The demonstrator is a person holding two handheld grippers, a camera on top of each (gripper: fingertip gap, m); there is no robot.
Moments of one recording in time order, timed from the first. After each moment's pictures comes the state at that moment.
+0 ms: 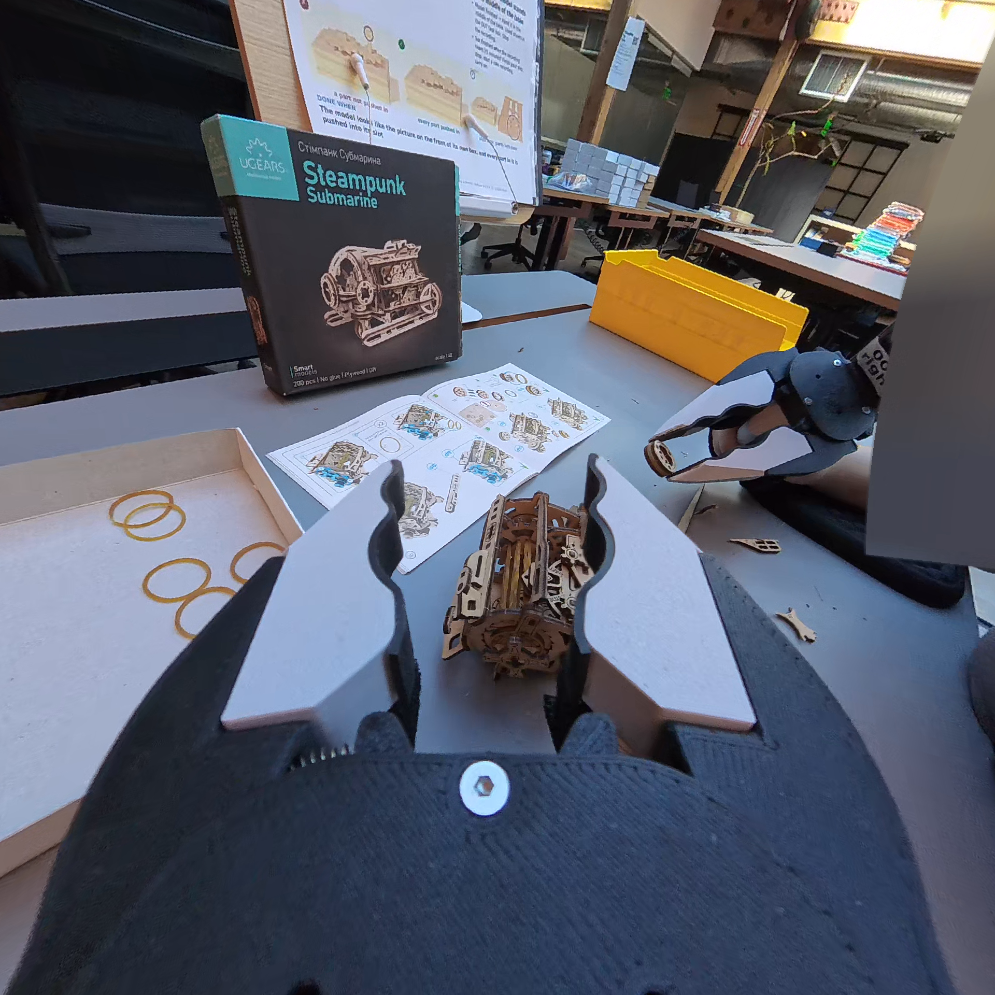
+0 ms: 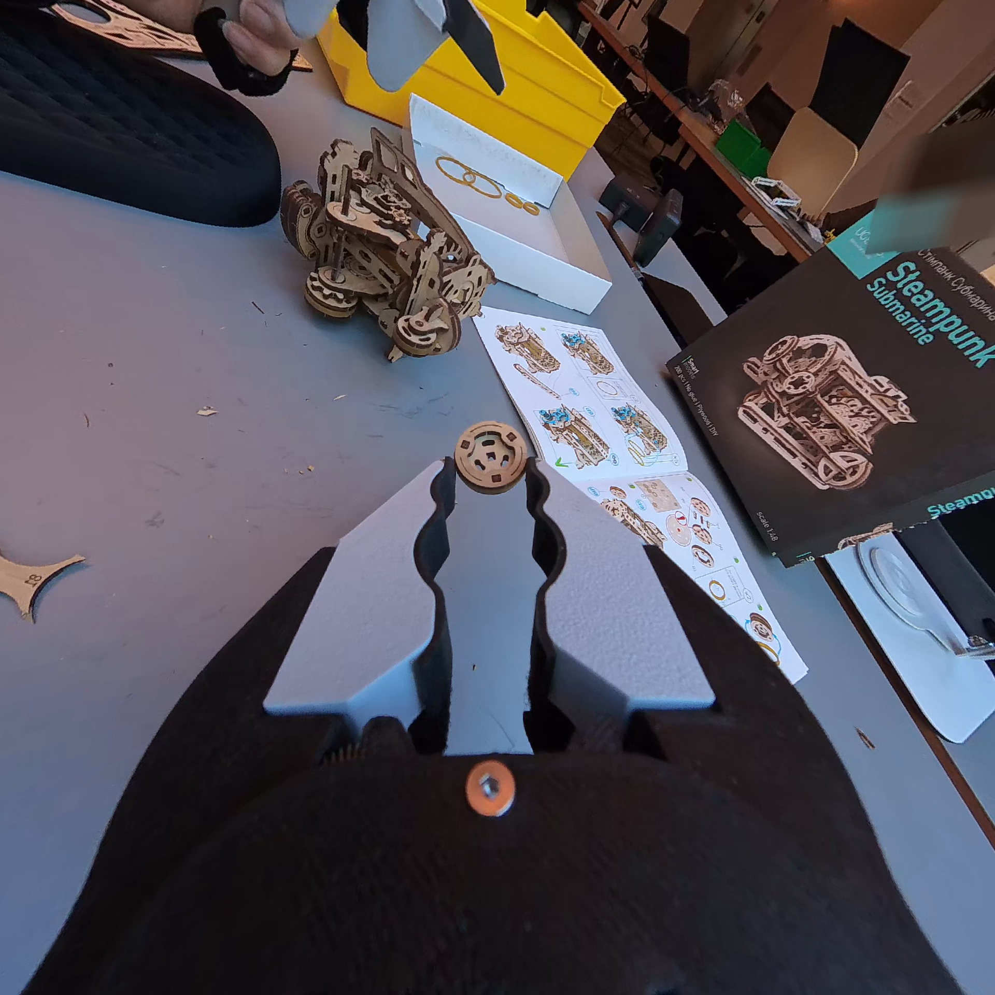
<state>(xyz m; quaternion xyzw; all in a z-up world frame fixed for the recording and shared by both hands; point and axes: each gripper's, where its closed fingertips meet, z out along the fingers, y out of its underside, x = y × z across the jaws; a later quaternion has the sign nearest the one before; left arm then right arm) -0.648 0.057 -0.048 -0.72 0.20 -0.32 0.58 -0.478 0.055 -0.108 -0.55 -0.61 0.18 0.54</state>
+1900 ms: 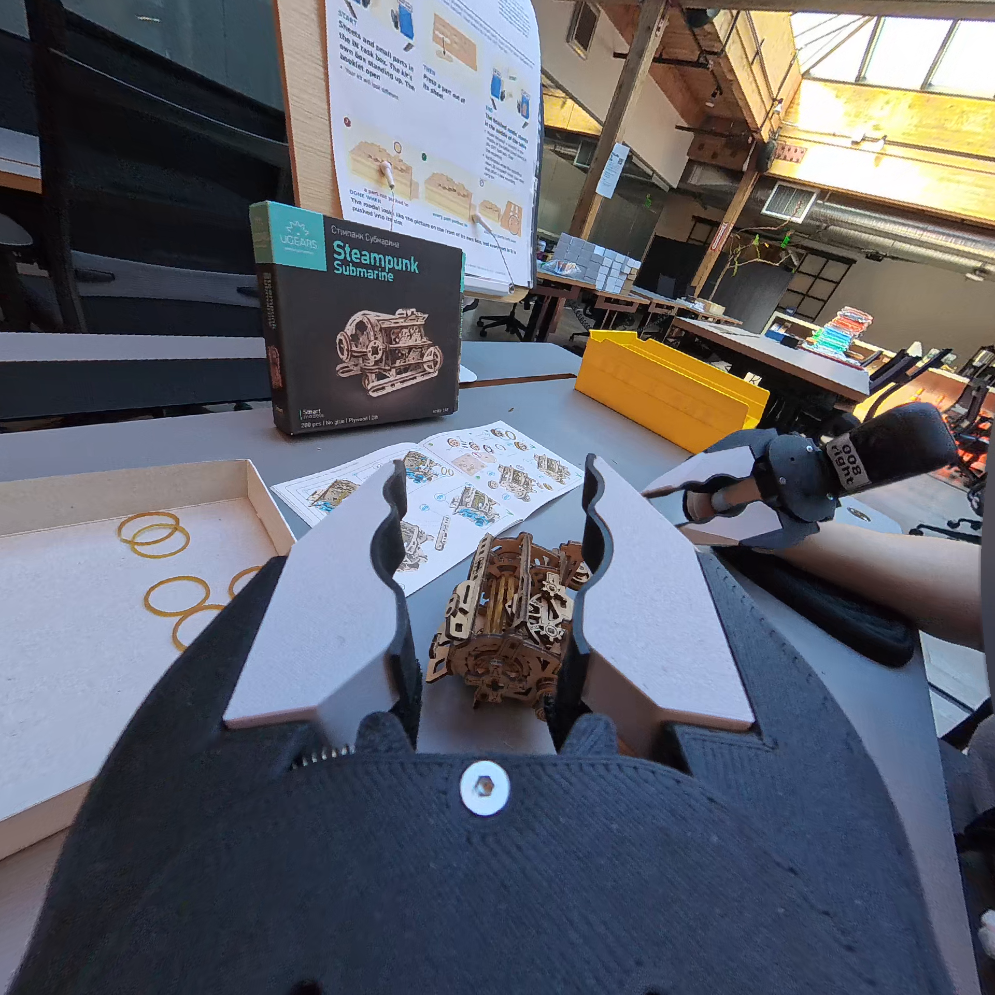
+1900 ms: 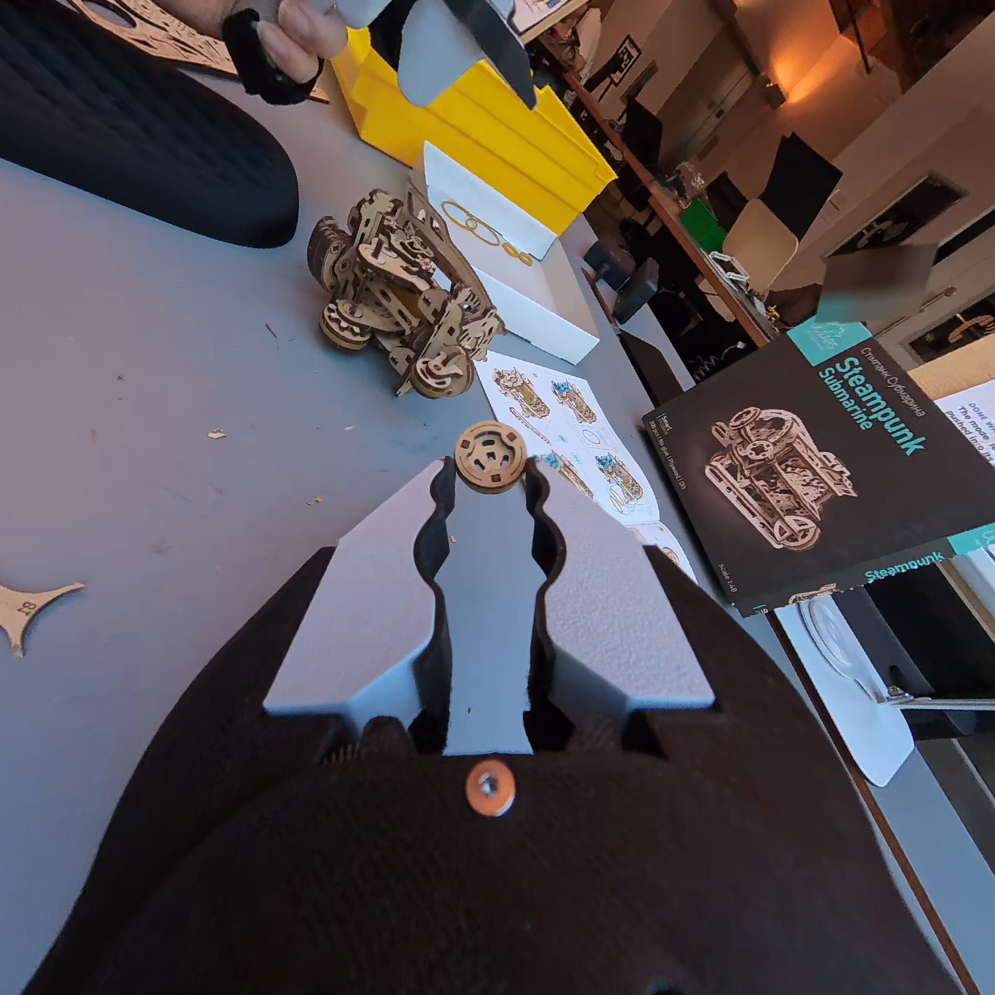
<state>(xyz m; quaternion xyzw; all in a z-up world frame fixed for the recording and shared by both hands) -0.661 0.050 -0.024 -0.69 0.16 -0.35 0.61 -0.491 0.042 -0.097 -0.50 -0.63 0.15 0.58</state>
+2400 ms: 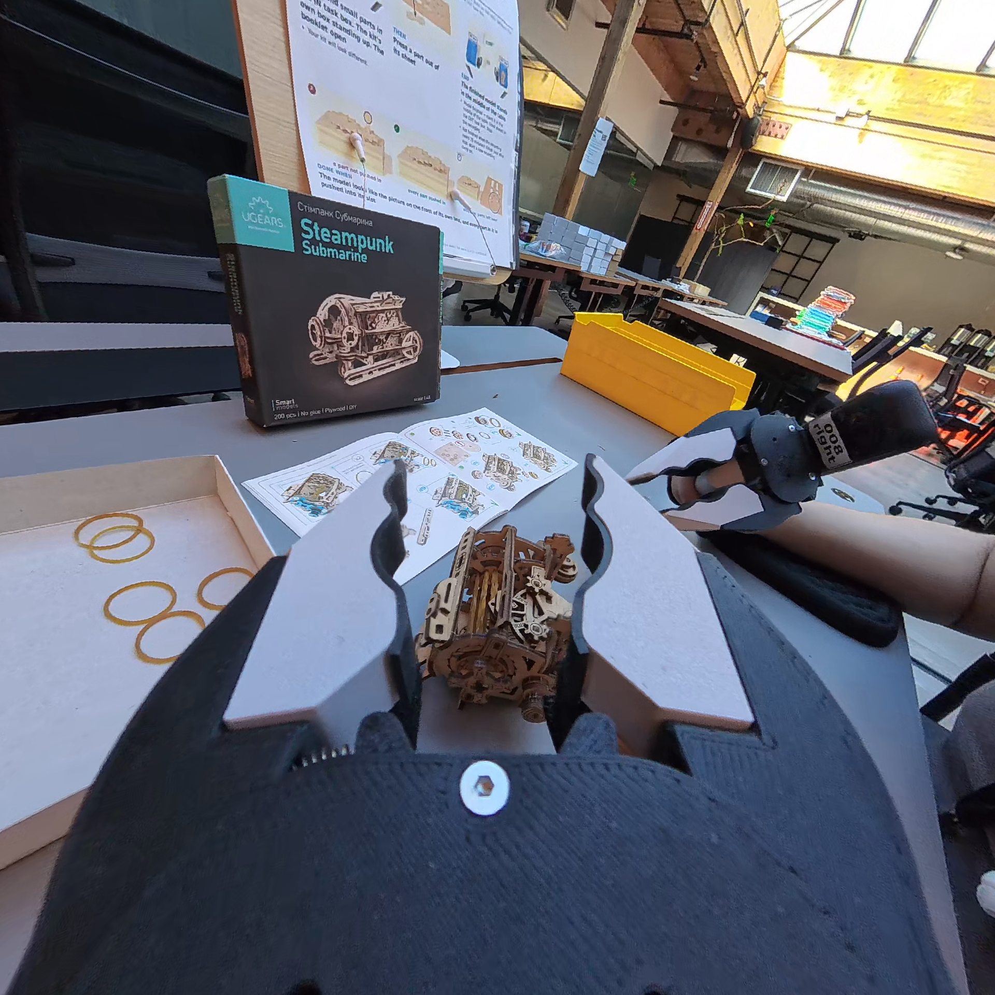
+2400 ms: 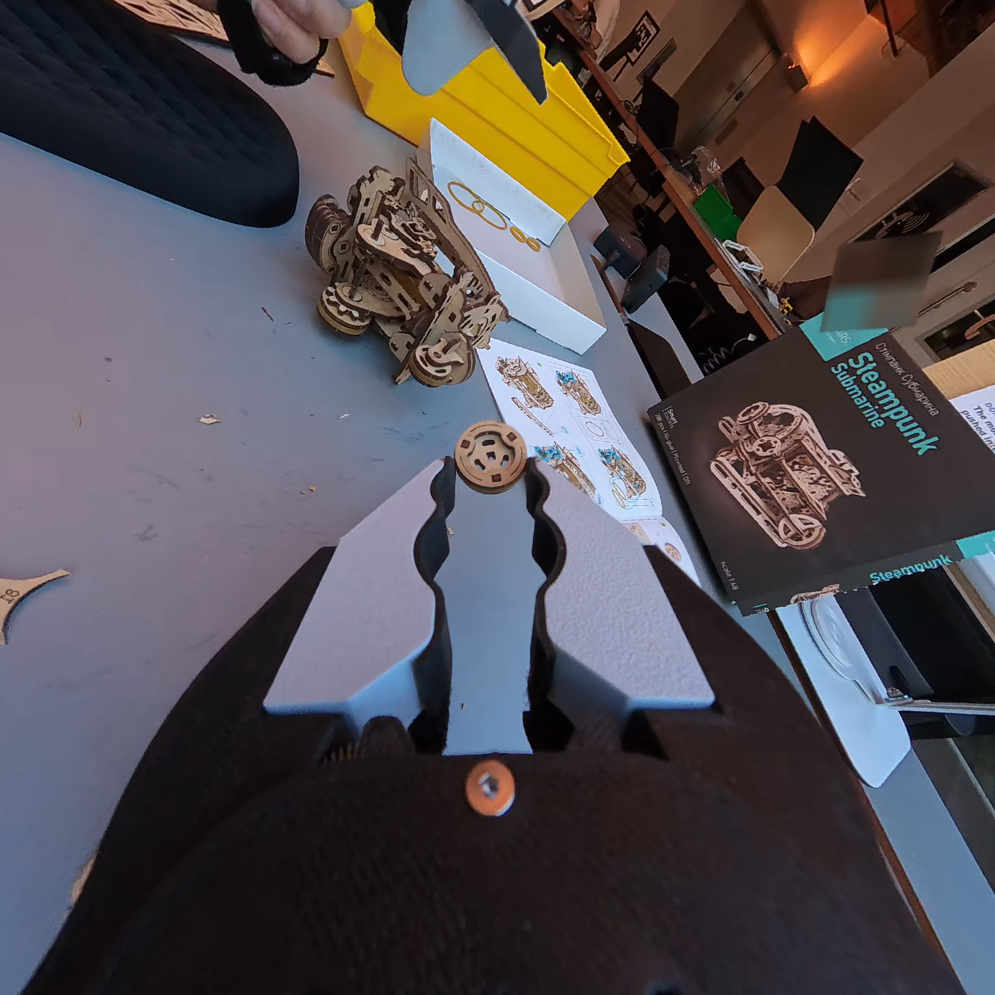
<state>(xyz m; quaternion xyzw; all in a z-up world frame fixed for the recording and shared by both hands) -0.647 0.048 -0.028 -0.69 0.18 -0.36 0.60 -0.491 0.045 -0.101 -0.50 -0.64 0.15 0.57</state>
